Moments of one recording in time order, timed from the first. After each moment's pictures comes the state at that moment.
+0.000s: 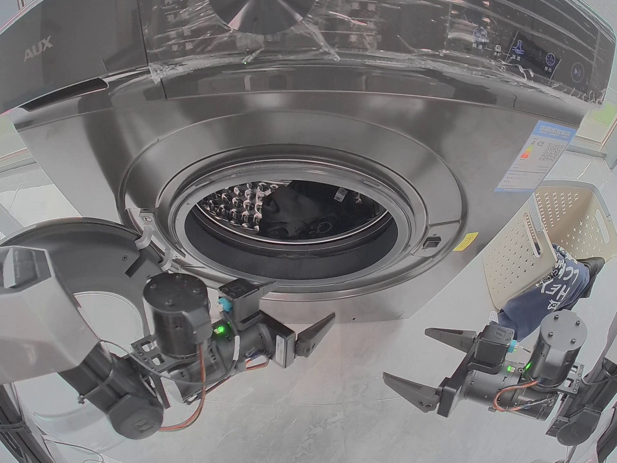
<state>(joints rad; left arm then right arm) -0.69 1.94 -0.49 -1.28 -0.01 -0.02 0.71 1.81 -0.07 -1.54 0.07 0.07</state>
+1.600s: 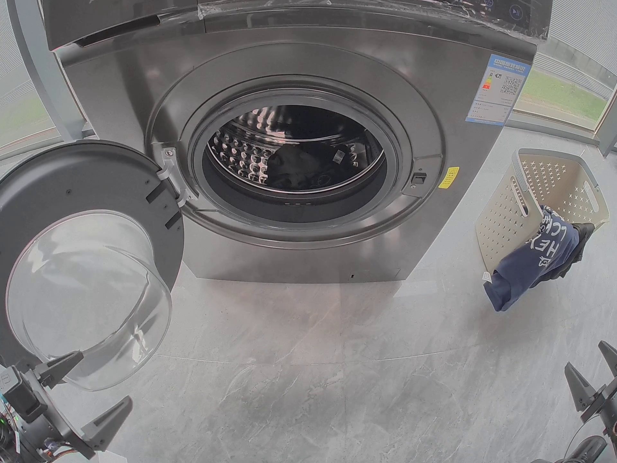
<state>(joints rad) -0.50 0.64 -0.02 -0.50 0.06 -0.04 0.24 0.39 -0.02 -0.28 -0.15 0.06</state>
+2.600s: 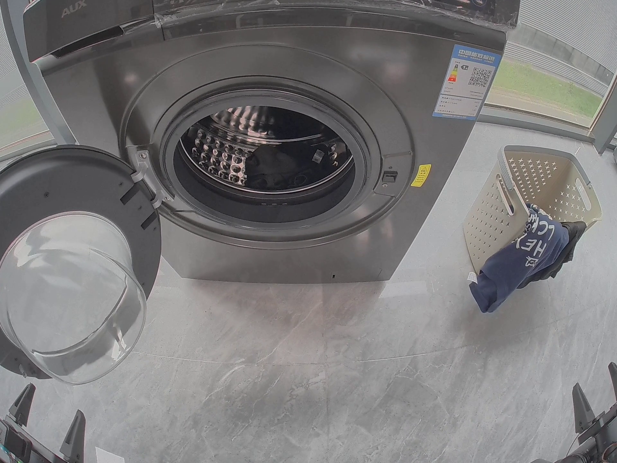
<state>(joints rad) 0.00 0.03 -0.02 0.00 -0.02 0.01 0.00 0.01 -0.02 0.00 -0.03 0.00</state>
